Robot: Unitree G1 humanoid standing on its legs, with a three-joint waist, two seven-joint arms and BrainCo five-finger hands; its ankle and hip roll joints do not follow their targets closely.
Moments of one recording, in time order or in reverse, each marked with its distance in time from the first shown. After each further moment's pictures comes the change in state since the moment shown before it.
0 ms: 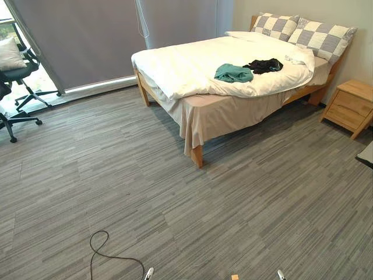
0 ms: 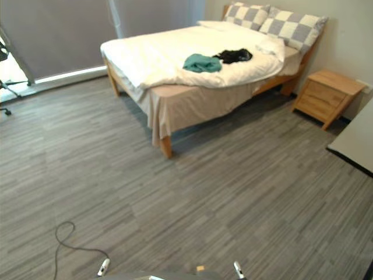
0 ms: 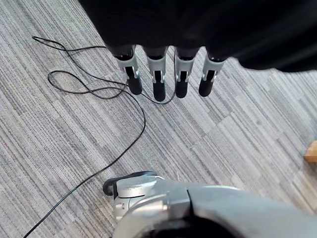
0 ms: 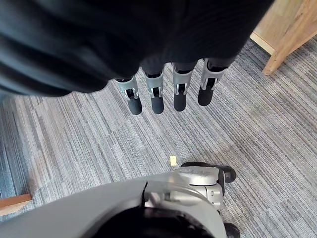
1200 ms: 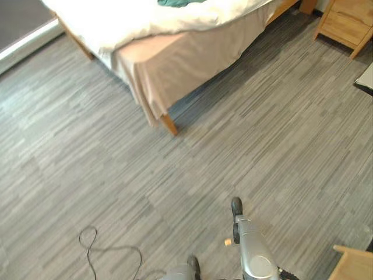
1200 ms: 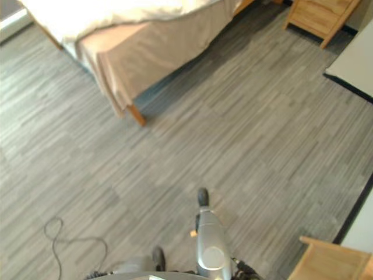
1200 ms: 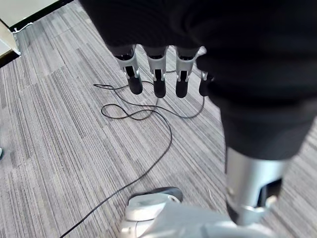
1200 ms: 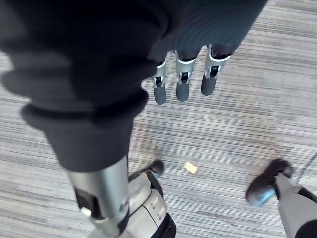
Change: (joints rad) left arm -0.198 -0.028 -0.109 0.338 -0.367 0.000 0.191; right arm -0.260 -0.016 -0.068 0.306 0.571 -0.010 0.029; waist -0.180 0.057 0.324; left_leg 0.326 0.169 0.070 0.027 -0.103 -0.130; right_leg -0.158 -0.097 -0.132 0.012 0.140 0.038
